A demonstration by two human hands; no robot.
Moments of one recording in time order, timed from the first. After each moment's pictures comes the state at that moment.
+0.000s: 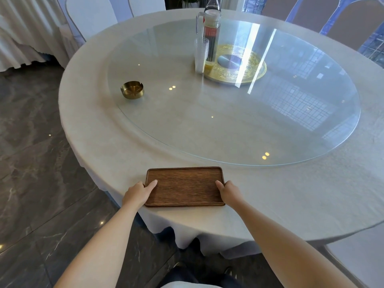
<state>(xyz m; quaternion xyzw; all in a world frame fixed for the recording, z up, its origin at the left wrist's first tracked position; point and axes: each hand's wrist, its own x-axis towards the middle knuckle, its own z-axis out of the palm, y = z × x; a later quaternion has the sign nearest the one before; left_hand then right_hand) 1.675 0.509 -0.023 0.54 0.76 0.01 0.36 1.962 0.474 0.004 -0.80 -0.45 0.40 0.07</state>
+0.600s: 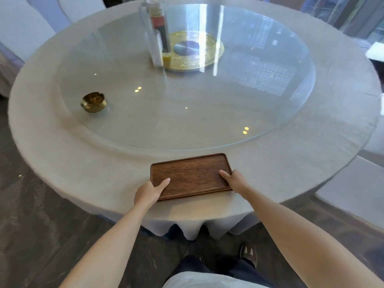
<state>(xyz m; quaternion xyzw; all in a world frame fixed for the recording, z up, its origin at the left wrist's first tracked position) 1.722 0.521 -0.004 0.63 0.68 0.00 0.37 1.987 0.439 0.005 -0.82 -0.30 0.44 0.22</state>
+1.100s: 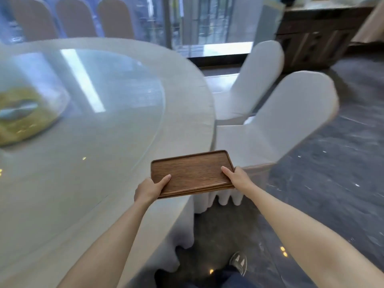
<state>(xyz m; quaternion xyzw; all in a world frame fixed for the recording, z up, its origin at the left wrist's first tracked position) 2.027 0.460 0.048 0.82 0.41 -0.06 0.39 2.162 0.222 0.062 -0.87 0.00 0.27 0.41</state>
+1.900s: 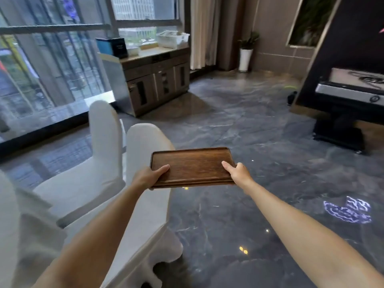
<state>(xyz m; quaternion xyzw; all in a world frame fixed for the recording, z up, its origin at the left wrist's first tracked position) 2.499 0.041 0.152 0.92 0.03 -0.14 0.36 2.427 -0.225 0.149 -0.81 0.28 -0.03 0.51</state>
